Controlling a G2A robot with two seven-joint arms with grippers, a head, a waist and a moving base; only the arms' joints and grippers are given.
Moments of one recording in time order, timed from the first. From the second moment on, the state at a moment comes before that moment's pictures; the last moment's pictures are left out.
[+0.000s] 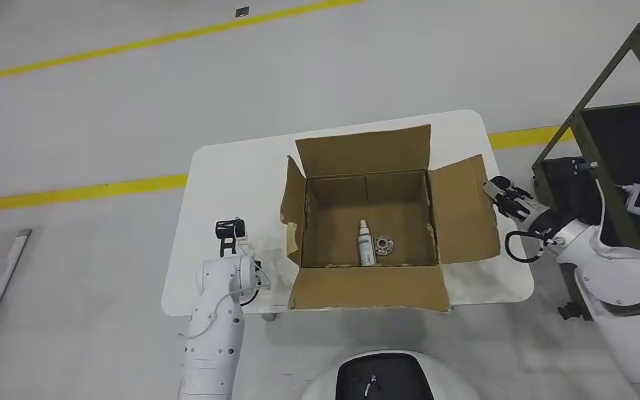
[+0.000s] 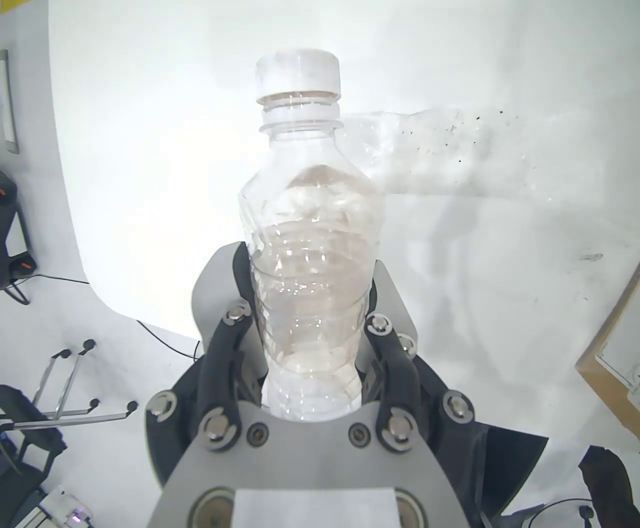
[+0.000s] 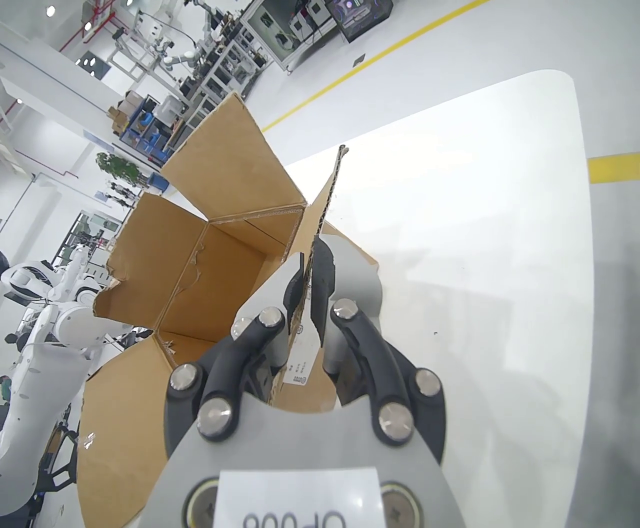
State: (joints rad) left arm 1.02 -1.38 -1.43 -1.37 1.57 0.15 -1.19; right arm -1.32 -1.06 1.63 -1.67 -0.34 -0.26 0.51
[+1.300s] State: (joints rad) left arm 1.03 -1.40 -1.39 -1.49 1.56 0.27 -1.20; right arm -1.01 -1.09 1.19 -1.78 -0.55 -0.17 0.67
